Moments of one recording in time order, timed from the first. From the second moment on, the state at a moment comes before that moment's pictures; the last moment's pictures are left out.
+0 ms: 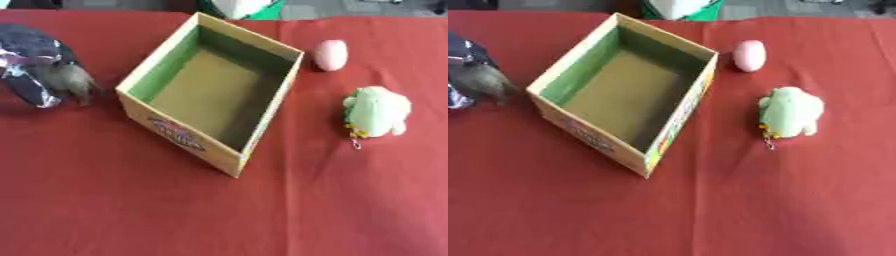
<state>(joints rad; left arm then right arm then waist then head) -0.93 0.85 -0.27 -1.21 -1.02 -0.39 -0.72 -0.38 -0.51 -0.06 -1.98 0.13 -0.23 -0.51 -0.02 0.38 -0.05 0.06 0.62</state>
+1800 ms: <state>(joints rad) -0.93 0.84 -0.23 -1.26 -0.98 -0.27 -0.50 -0.36 -0.50 -0.06 -1.98 0.12 -0.23 -0.51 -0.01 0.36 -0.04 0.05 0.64</state>
